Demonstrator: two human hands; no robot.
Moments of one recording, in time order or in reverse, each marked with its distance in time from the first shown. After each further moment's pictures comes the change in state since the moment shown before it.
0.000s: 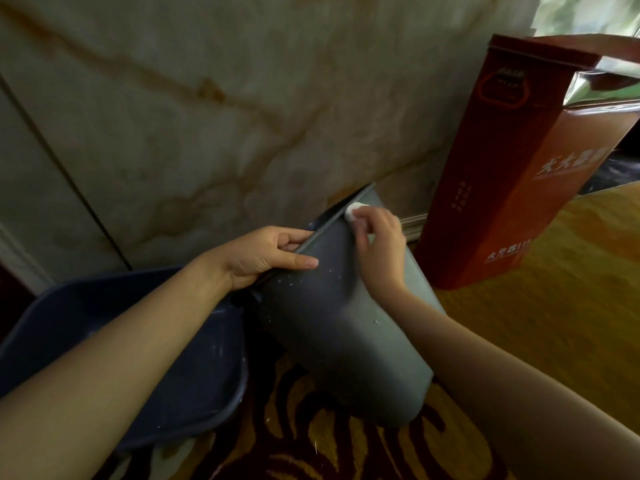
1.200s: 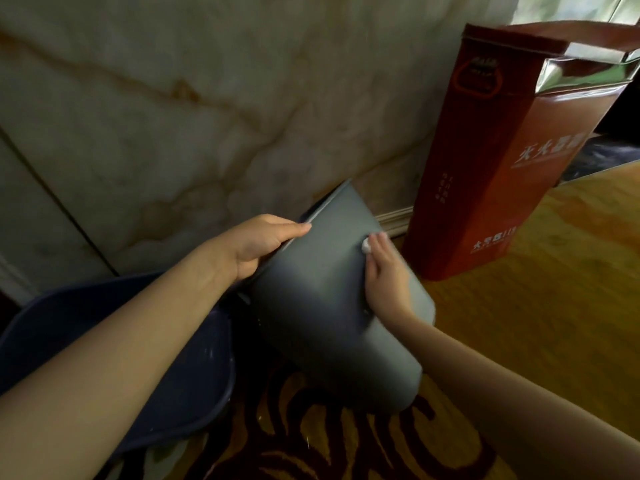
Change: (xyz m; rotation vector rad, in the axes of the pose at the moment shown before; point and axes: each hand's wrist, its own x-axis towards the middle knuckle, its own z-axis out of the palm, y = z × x) left_hand 0.016 0.028 0.036 0.140 0.374 -0.192; right_hand -0.040 0.048 -0.022 -0.009 -0.223 0.321
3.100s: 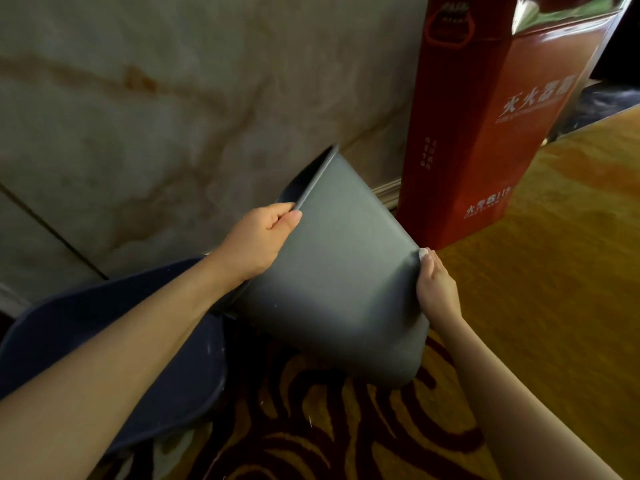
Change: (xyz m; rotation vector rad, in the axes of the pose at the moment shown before) left_hand -0.019 -0.011 0.036 0.498 0.171 0.409; right_hand -0.025 0.092 -0.041 0.012 0.025 0.505
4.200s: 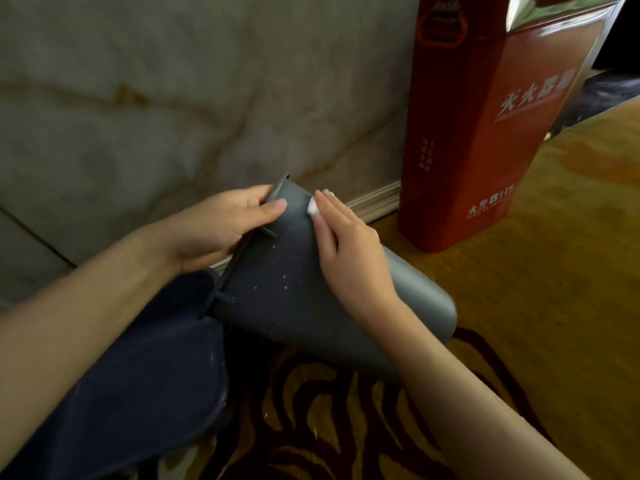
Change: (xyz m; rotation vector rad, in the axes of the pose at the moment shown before) left_hand 0.019 0.010 -0.042 -0.508 -0.446 -0.142; right_hand -0.080 -0.147 0.008 0.038 -0.069 -0.666
